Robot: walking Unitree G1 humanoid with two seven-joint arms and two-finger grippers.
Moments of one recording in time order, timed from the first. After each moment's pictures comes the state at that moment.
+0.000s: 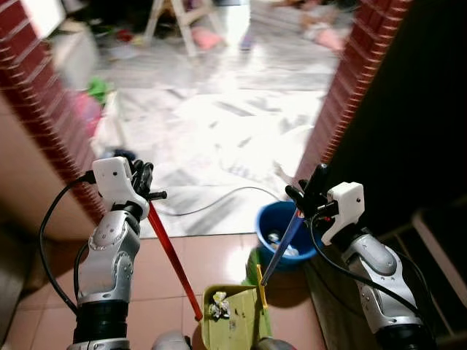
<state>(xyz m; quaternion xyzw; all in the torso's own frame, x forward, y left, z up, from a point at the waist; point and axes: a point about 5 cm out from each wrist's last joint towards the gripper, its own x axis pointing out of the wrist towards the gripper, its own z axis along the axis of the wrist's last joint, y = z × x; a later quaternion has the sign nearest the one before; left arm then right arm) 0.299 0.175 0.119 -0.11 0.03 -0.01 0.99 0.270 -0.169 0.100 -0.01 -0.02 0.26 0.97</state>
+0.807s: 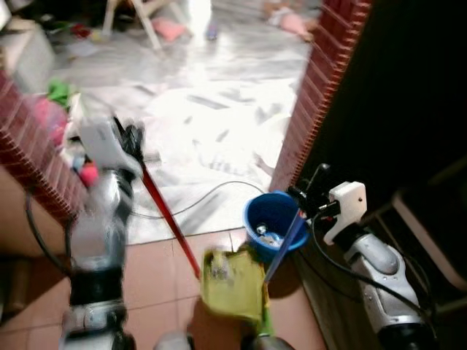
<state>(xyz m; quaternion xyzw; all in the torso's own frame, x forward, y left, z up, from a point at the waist) 0.330 0.190 0.191 -0.10 -0.07 0.01 0.99 0.270 -0.171 0.098 -0.02 -0.02 0.26 0.97</state>
